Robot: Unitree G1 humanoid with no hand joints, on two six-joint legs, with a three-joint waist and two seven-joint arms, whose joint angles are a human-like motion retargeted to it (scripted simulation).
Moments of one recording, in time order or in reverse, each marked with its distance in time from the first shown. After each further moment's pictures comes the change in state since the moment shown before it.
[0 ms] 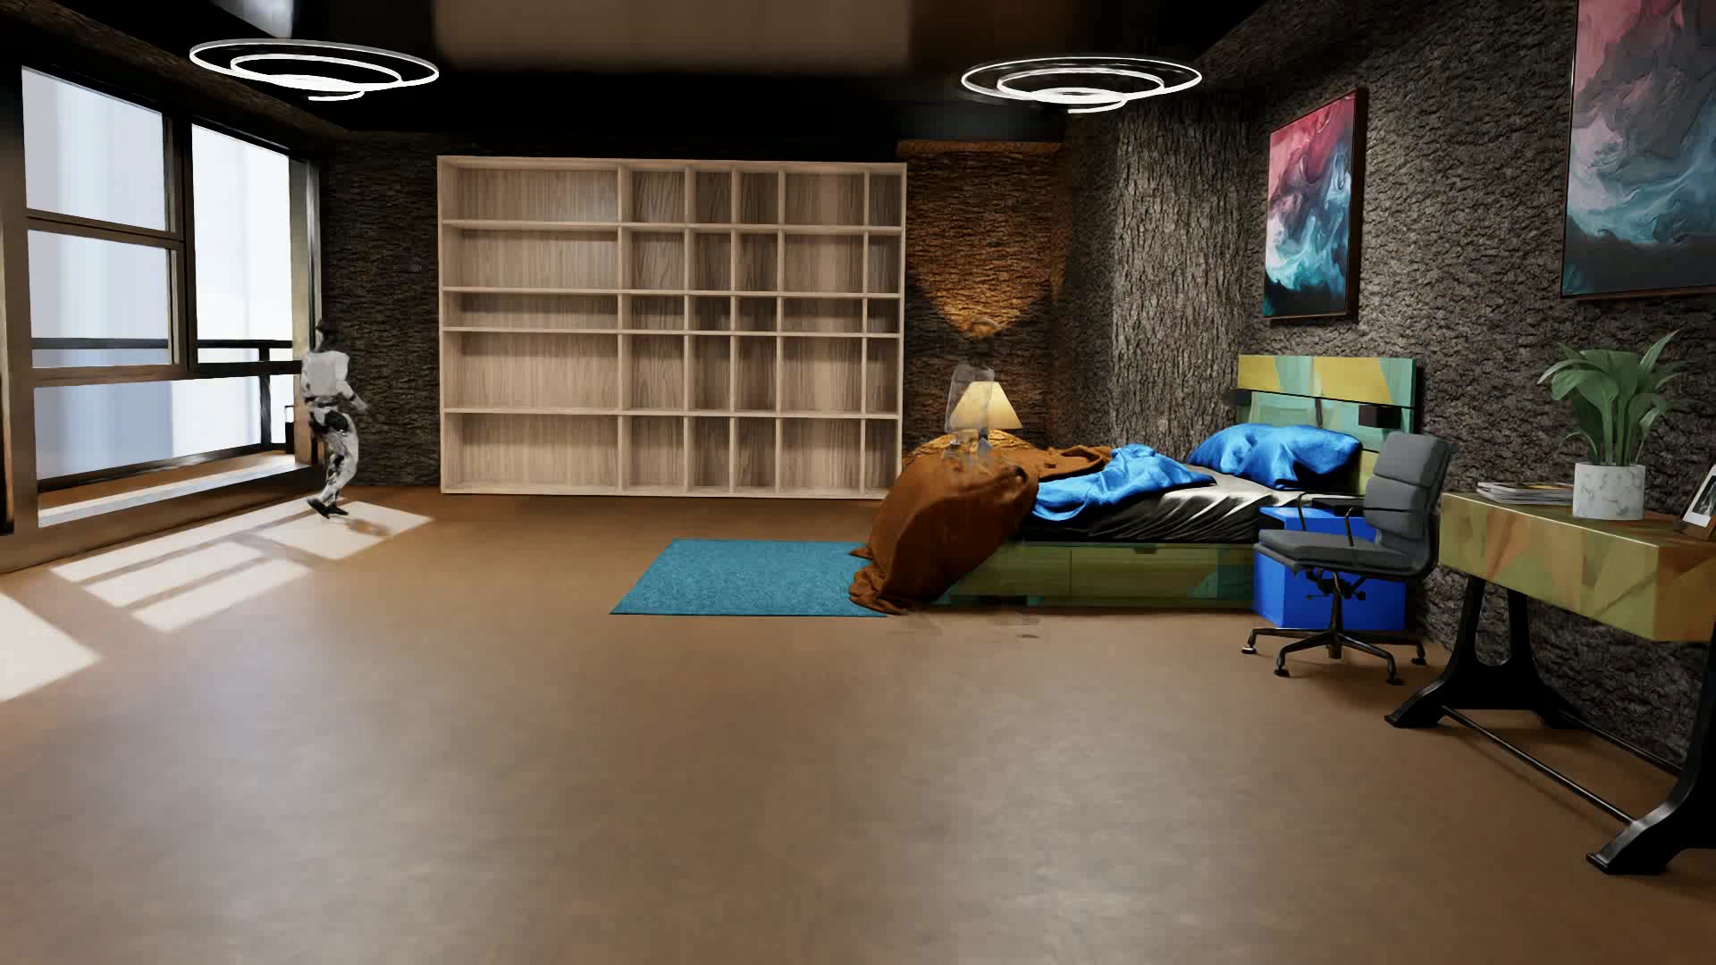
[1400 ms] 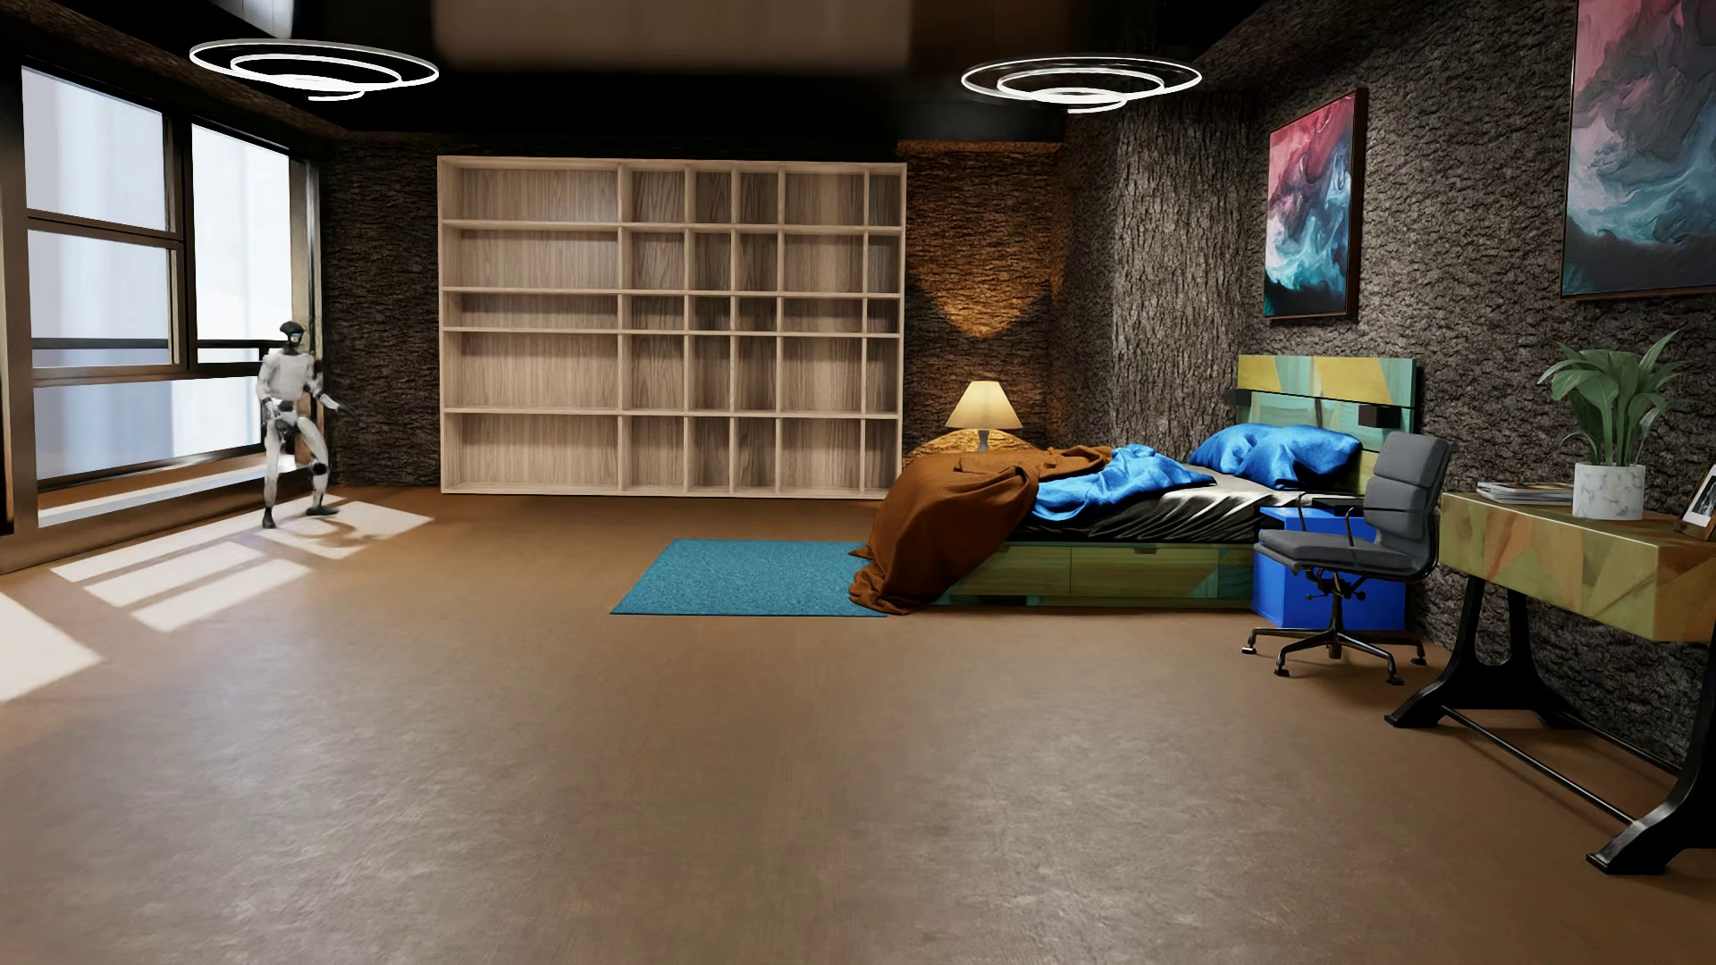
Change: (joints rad) body 0.250 -0.051 -0.073 0.533 -0.536 -0.048 0.553 -0.505 -0.069 -0.166 -0.257 -0.053 0.050 -0.197 -0.388 0.170 -0.092 0.090 -0.161 0.398 0.021 -0.594 0.042 -0.334 -0.061 0.008 0.083 0.451 0.164
